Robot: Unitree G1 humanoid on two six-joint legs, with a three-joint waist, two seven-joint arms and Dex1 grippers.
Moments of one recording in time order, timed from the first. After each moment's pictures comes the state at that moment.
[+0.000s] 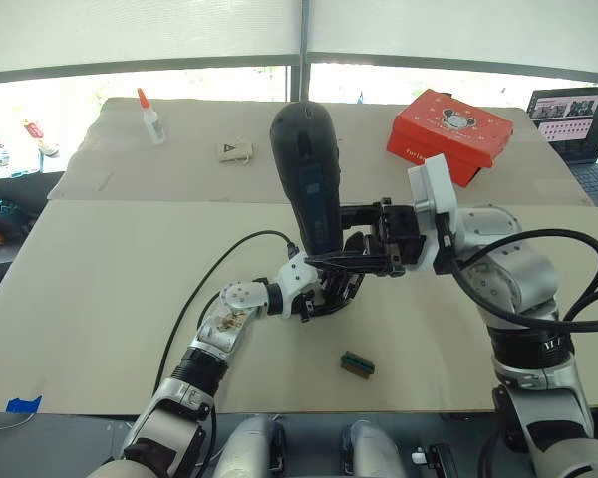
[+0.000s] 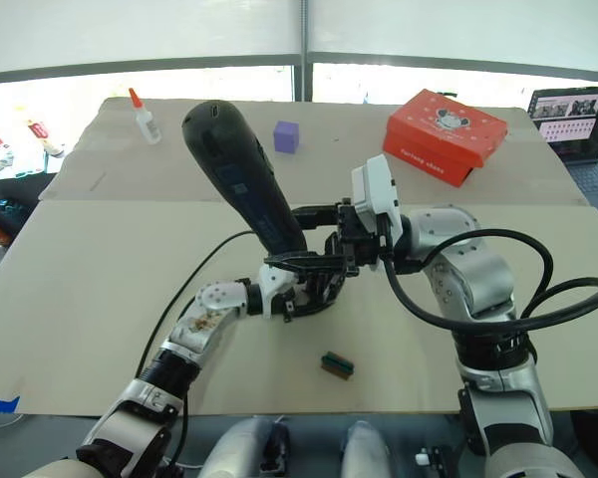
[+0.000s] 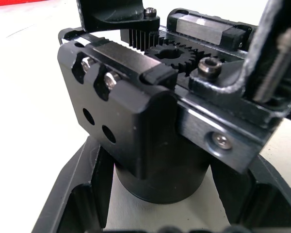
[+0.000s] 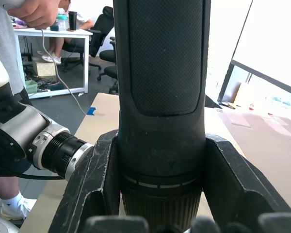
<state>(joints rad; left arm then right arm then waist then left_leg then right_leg) -0.52 0.18 -0.28 0.35 -0.08 0.03 -0.92 -0.67 -0.51 0.07 -0.23 0.59 0.40 1.20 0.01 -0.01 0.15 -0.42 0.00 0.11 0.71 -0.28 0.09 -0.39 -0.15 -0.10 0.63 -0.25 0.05</state>
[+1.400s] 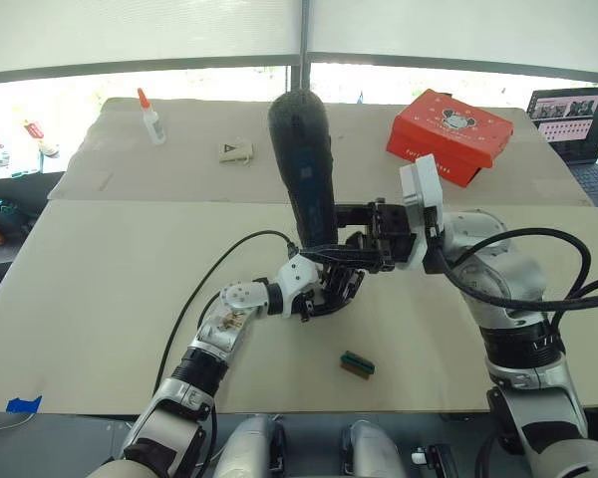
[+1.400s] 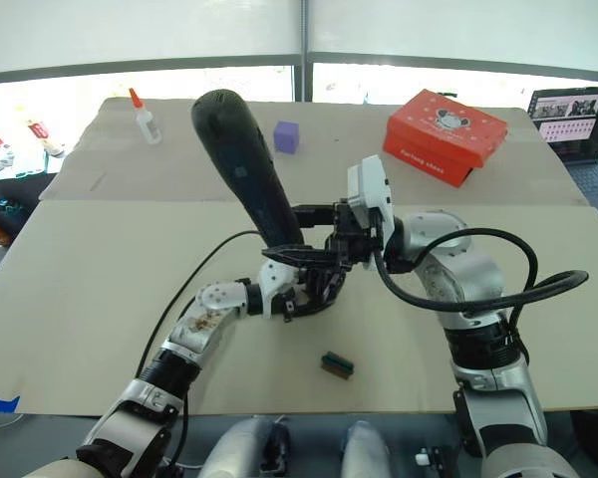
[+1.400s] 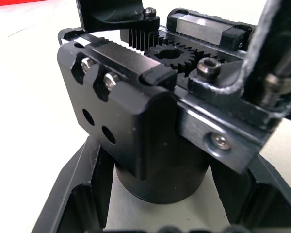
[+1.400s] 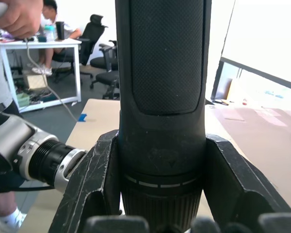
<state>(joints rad) -0.52 0.19 -0.28 0.35 -0.08 0.03 -0.92 -0.65 -0.48 0.08 -0.19 0.61 0.40 1.12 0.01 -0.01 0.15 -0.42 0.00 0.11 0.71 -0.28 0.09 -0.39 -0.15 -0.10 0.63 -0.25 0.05</state>
